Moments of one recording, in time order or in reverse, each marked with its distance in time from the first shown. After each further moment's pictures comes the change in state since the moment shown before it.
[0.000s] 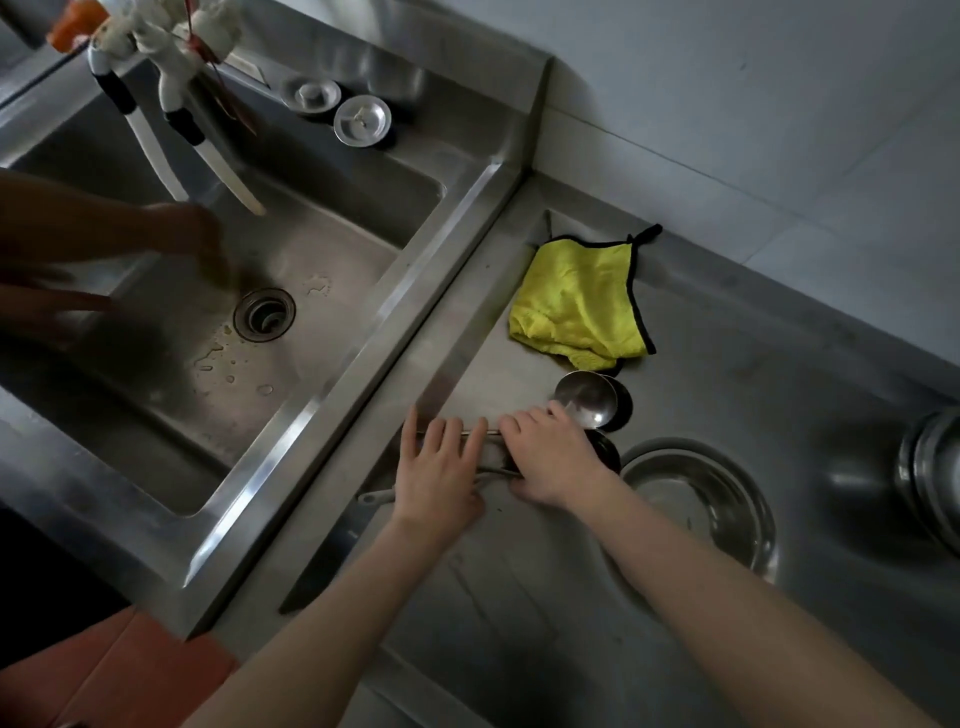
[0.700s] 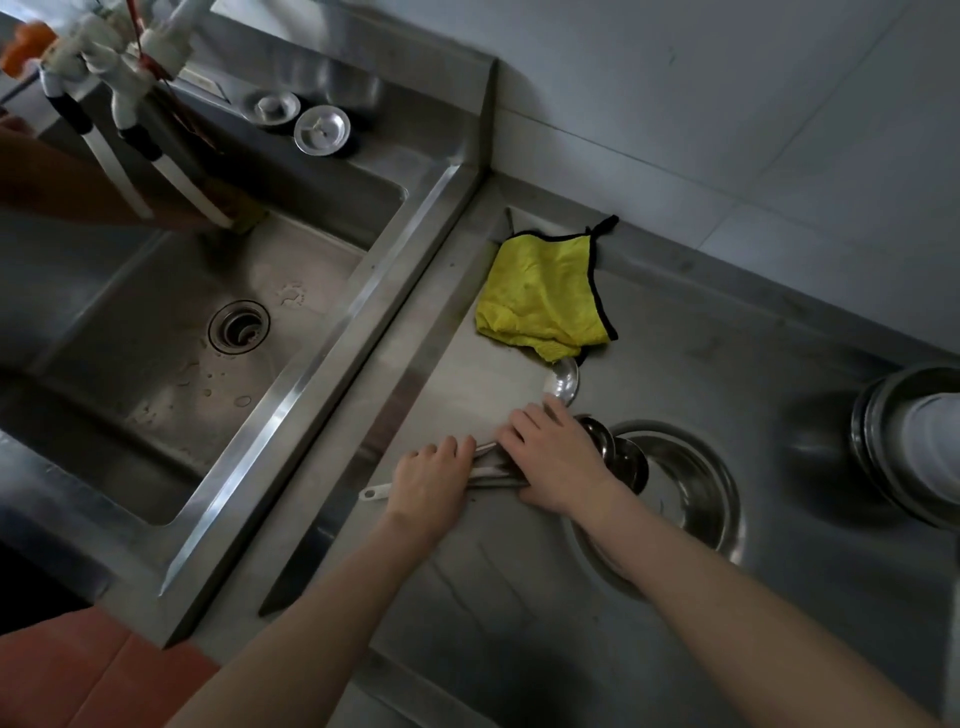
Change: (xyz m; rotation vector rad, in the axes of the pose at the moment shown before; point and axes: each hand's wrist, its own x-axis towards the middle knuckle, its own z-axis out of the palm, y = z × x) left_hand 0.005 0.024 -0.006 -0.083 -0.146 0.074; right_hand -0.041 0.018 0.014 -0.020 0.122 -0.024
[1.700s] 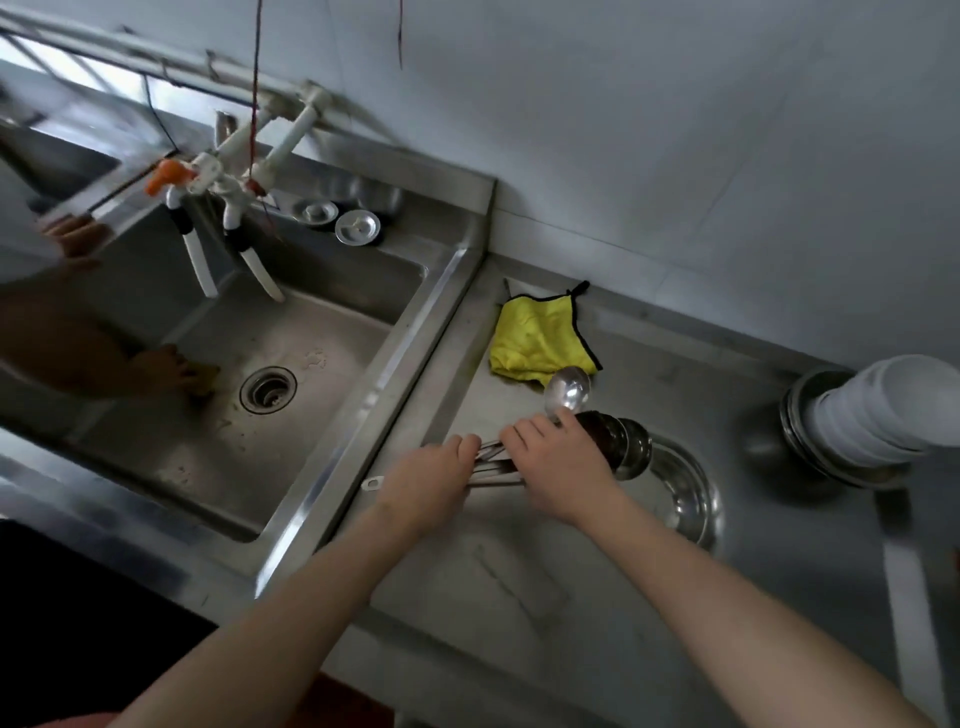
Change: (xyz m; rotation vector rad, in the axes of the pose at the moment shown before) left_hand -0.056 -0.054 -0.088 0.099 0.264 0.309; right_hand -0.028 -0.076 -0.096 -0.196 0.282 0.159
